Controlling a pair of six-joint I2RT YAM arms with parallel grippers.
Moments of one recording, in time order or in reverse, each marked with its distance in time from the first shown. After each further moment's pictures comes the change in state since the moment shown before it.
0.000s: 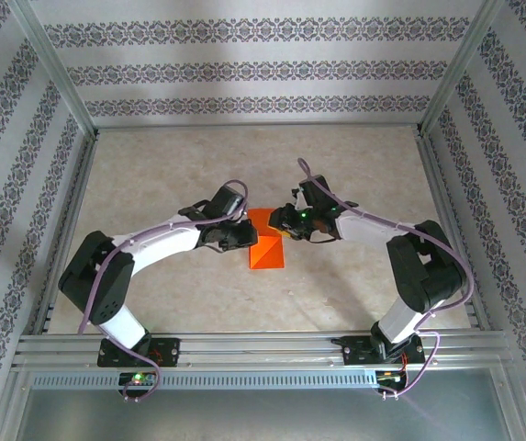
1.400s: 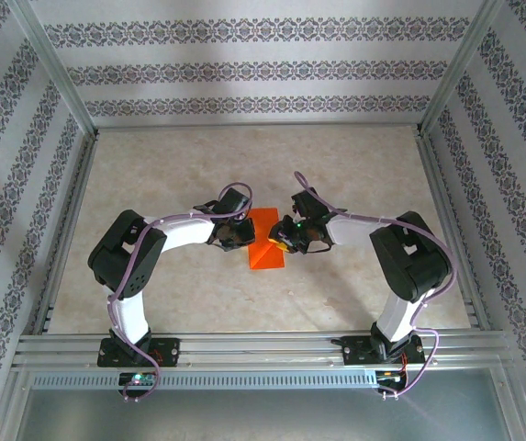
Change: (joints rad) left arm 0.038 0.216 0.040 0.068 -0.080 -0.085; right arm 0.043 0.113 -0.019 0.019 0.043 0.171
